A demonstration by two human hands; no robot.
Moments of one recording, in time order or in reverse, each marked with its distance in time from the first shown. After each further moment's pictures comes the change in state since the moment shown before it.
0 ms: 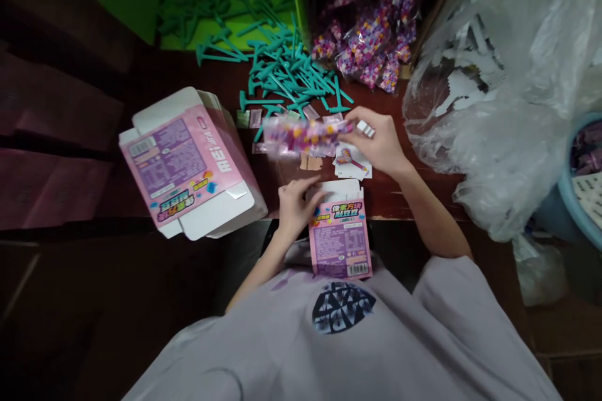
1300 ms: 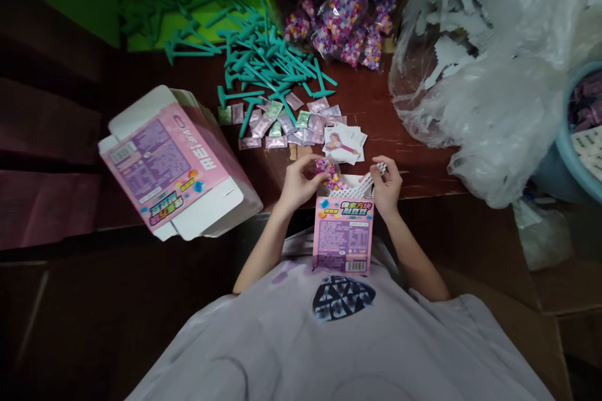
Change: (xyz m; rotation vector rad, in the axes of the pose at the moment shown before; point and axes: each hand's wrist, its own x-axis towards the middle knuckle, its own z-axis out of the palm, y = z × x) left_hand 0.034 0.006 0.018 -0.383 -0.315 0.050; right_hand -0.152 0.054 0.037 0.259 0.413 0.385
